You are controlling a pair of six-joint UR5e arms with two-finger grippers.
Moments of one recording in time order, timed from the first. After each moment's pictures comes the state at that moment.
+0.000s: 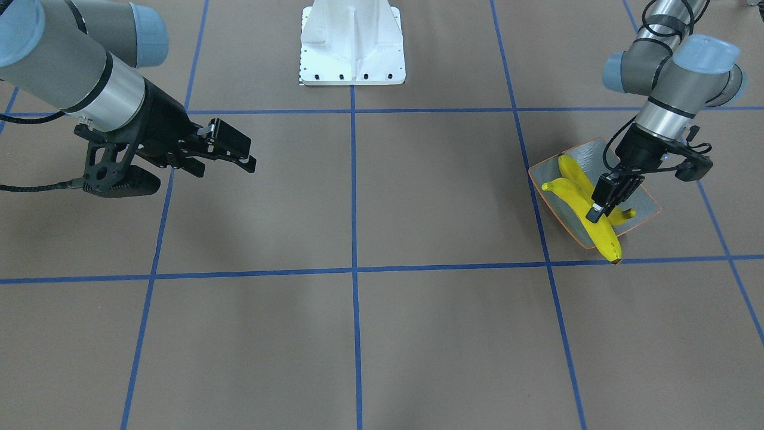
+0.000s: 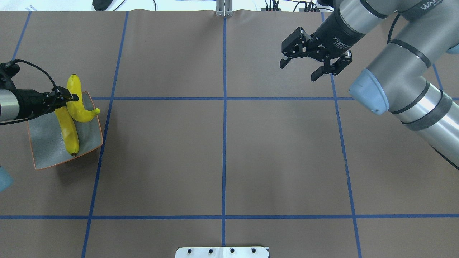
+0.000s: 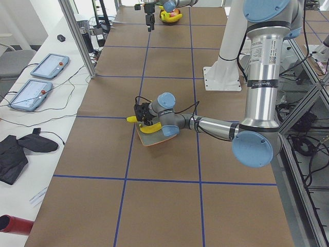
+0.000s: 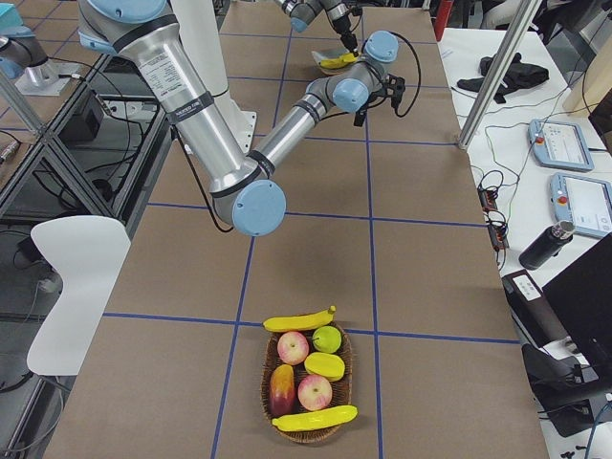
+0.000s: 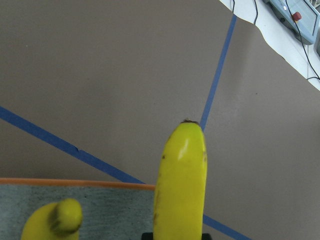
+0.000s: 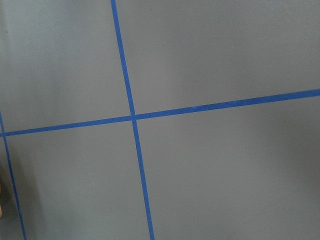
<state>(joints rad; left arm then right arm) -0.86 -1.58 -1.63 -2.67 -1.82 -1.56 0.98 -0.99 1.79 -1.48 2.48 1.17</state>
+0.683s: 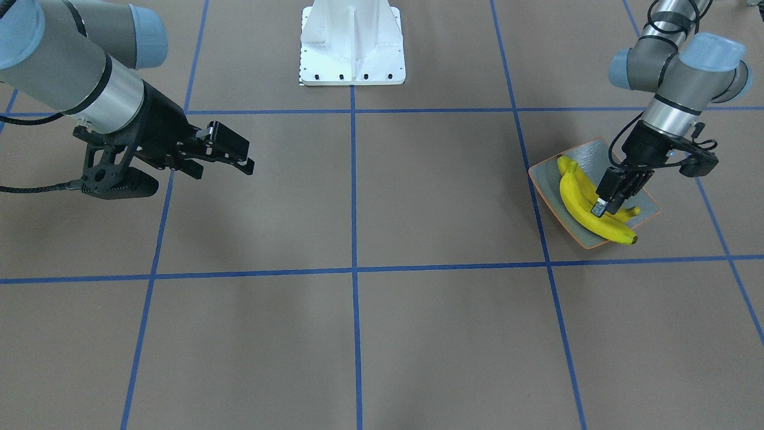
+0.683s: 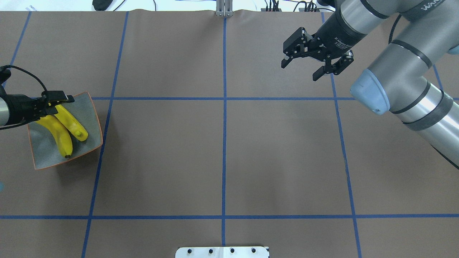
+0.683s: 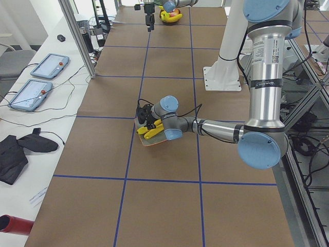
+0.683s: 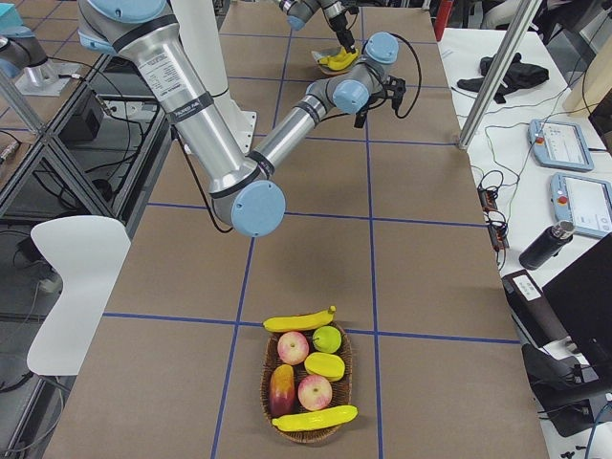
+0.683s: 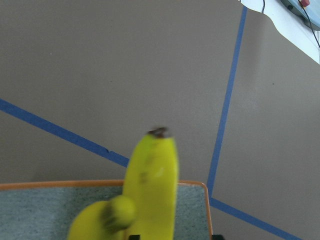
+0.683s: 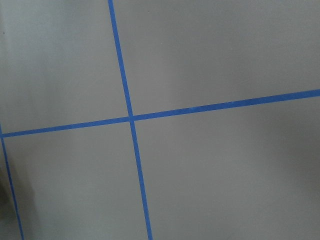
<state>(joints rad) -0.86 -1.53 -1.65 -2.72 -1.84 -1.54 0.98 -1.00 1.79 -1.48 2.47 1.17</state>
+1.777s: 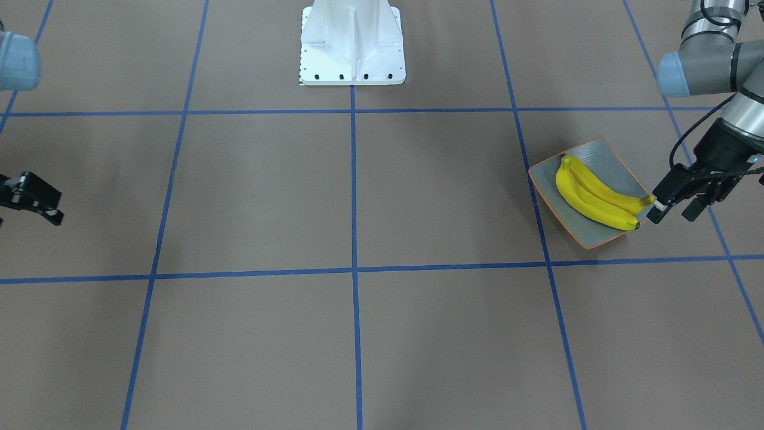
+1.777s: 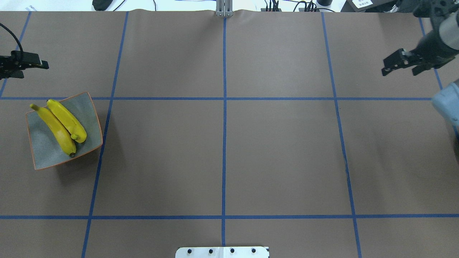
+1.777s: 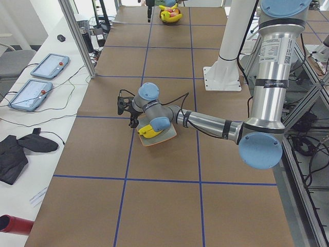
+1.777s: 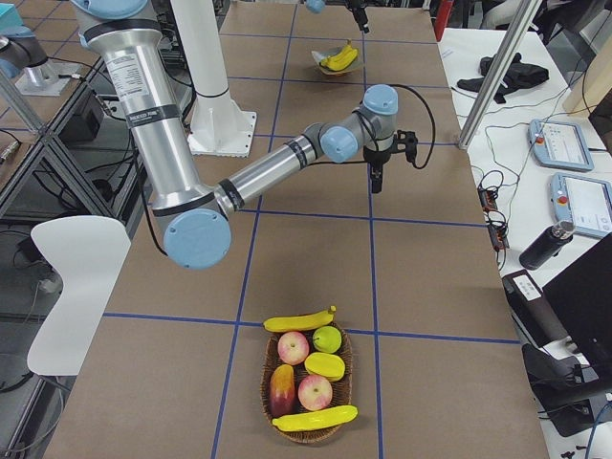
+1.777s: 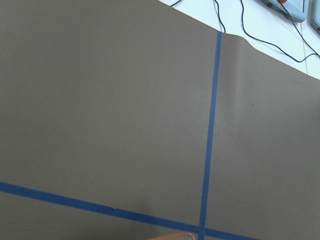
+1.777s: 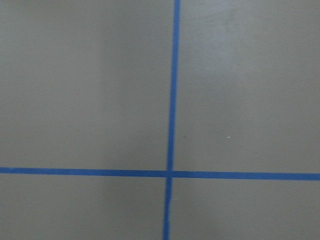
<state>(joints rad) -1.14 -1.66 -1.68 -2.37 -2.11 -1.11 1.20 -1.40 1.80 -1.51 2.23 0.51</state>
